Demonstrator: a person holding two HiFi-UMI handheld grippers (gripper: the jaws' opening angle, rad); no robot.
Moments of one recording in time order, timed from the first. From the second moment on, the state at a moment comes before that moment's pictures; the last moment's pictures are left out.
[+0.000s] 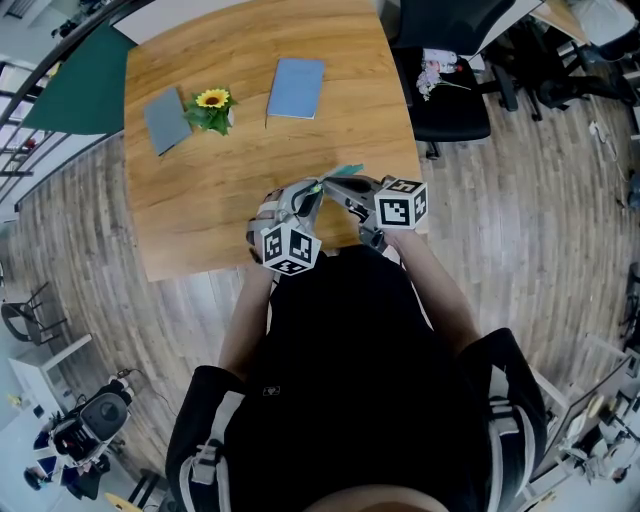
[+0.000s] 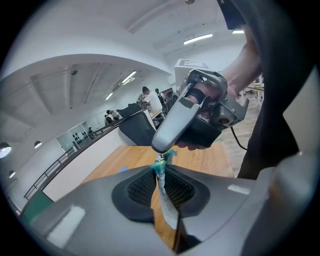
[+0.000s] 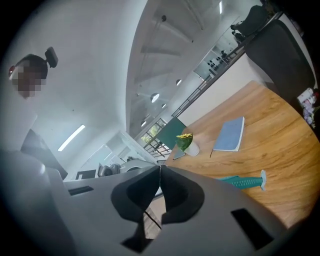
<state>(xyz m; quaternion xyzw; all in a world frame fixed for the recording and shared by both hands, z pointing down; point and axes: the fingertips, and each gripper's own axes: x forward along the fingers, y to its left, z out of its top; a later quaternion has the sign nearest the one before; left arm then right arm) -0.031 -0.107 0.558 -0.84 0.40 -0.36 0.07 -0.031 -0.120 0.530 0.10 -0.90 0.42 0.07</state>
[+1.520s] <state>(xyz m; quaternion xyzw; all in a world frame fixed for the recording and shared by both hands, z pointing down) -0.086 -0.086 0.562 -0.86 0.41 -0.30 0.00 -0.075 -0.111 0.541 0.18 -0.92 0.33 0.12</state>
